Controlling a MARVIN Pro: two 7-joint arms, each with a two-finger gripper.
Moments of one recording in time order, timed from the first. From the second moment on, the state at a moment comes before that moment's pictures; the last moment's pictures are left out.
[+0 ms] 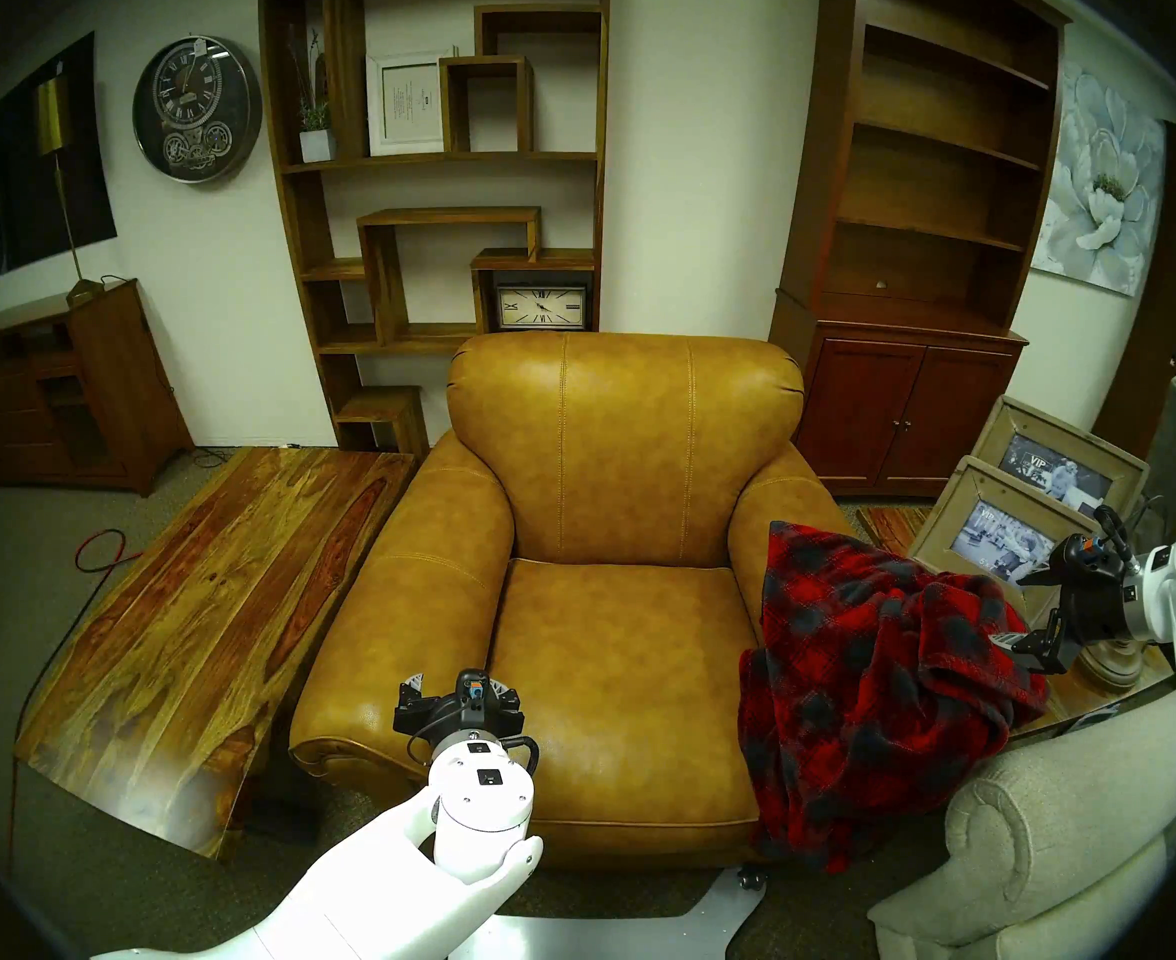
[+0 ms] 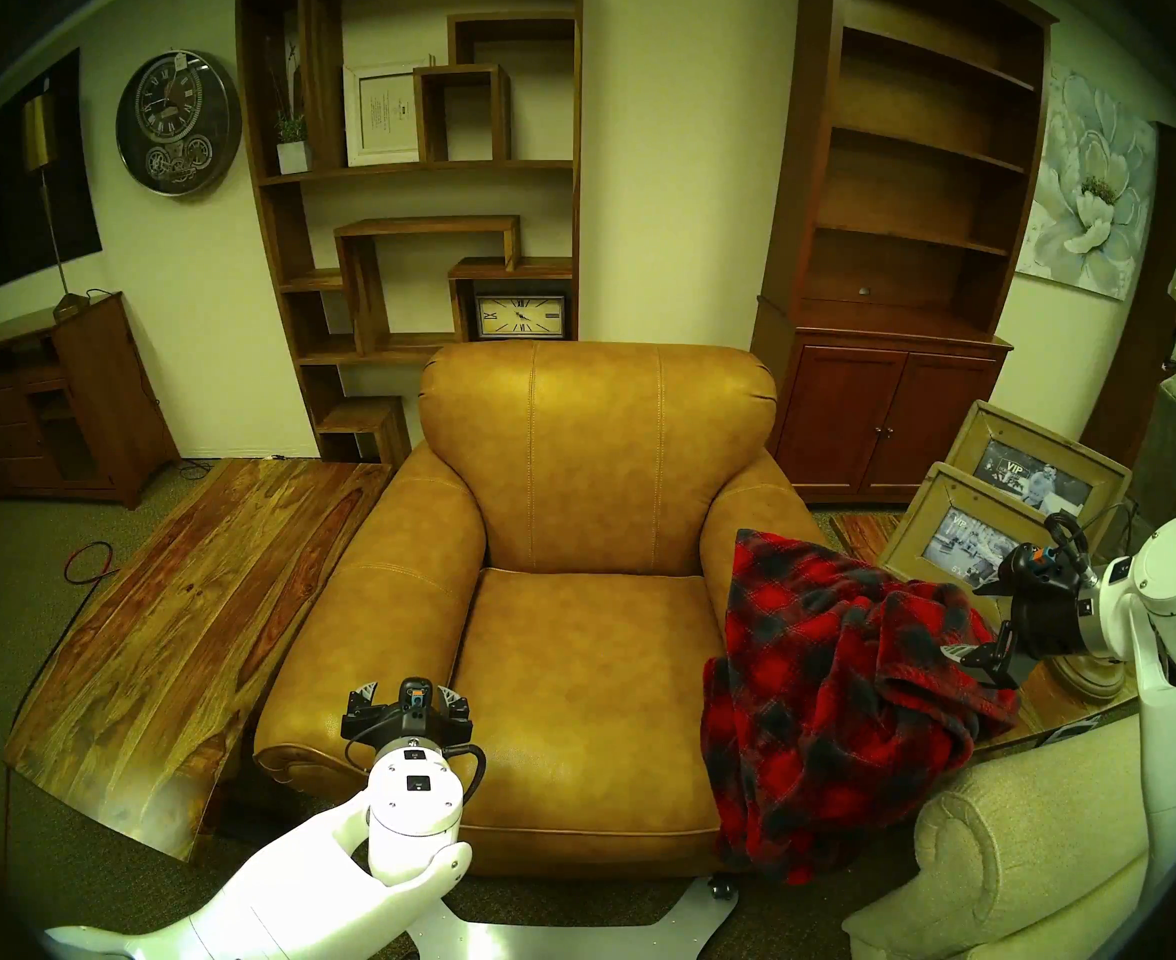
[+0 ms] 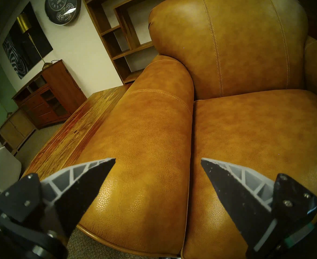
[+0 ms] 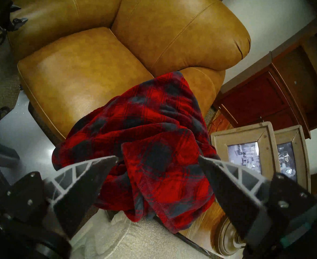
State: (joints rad) left arm 1.65 -1.19 -0.89 -1.64 -0.44 0.30 0.98; right arm -1.99 -0.80 2.34 -2.04 -0.26 0.56 1.28
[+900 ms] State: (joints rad) left arm 1.65 -1.18 -0.89 -1.65 -0.44 0.31 0.98; right arm -2.30 -0.60 2.48 -2.04 0.01 0.61 1.23
